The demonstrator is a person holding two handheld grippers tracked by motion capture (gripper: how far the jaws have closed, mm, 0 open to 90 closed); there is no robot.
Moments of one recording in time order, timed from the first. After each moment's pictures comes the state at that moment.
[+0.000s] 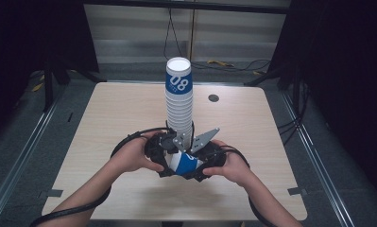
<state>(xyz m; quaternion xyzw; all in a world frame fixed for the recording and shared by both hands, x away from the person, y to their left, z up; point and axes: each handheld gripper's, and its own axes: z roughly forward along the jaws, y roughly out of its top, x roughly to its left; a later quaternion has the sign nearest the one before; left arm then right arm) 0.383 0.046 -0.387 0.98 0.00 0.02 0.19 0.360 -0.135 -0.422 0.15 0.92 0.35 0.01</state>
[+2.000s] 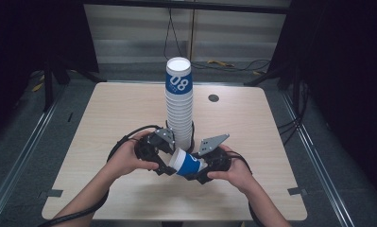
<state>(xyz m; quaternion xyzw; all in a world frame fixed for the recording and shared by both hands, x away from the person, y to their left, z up) 0.392 0.074 -0.405 0.94 0.09 -0.05 0.32 0.353 -0.150 -0.439 0.17 0.89 0.41 0.02</state>
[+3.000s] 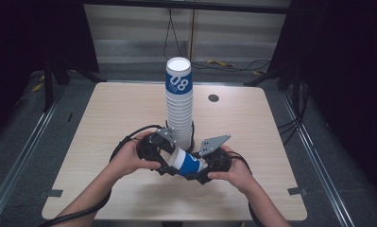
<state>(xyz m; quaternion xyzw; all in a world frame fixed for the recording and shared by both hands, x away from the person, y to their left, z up) 0.394 0.069 -0.406 0.94 0.08 -0.06 0.33 0.352 -0.151 -0.439 0.16 0.89 0.43 0.03</state>
